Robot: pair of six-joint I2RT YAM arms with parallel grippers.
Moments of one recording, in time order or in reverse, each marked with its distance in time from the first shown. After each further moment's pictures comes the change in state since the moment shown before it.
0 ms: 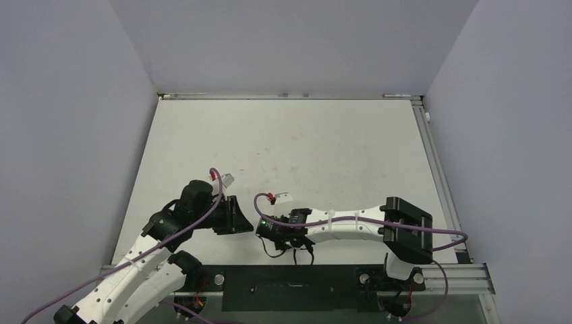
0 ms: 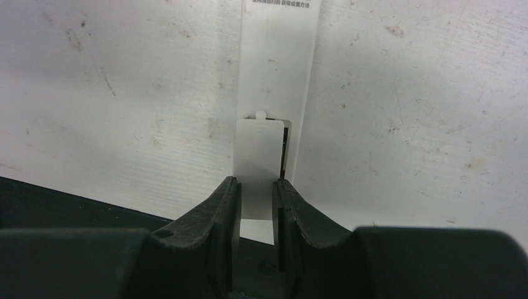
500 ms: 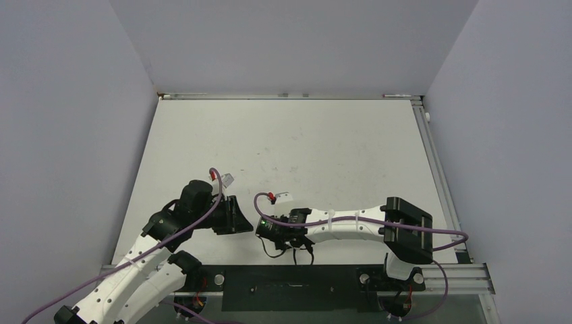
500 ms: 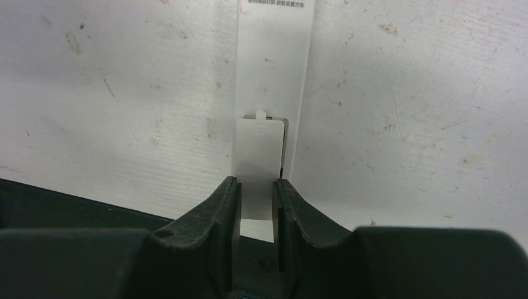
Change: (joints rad) left arm 0.009 0.000 0.000 -0.005 0.000 0.006; right arm 0.002 0.000 0.014 -0.018 0.007 0.011
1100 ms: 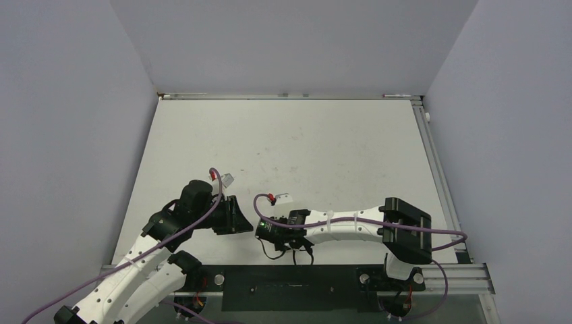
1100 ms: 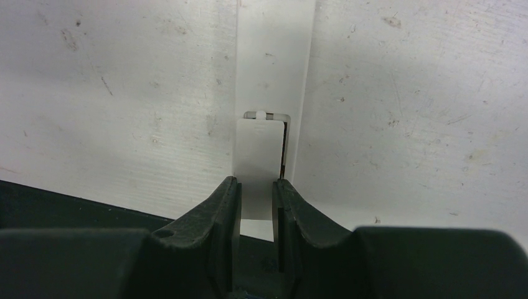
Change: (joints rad) left arm 0.000 0.000 0.000 0.000 0.001 0.003; right arm 0.012 0.003 0.000 -0.005 0.007 0.022
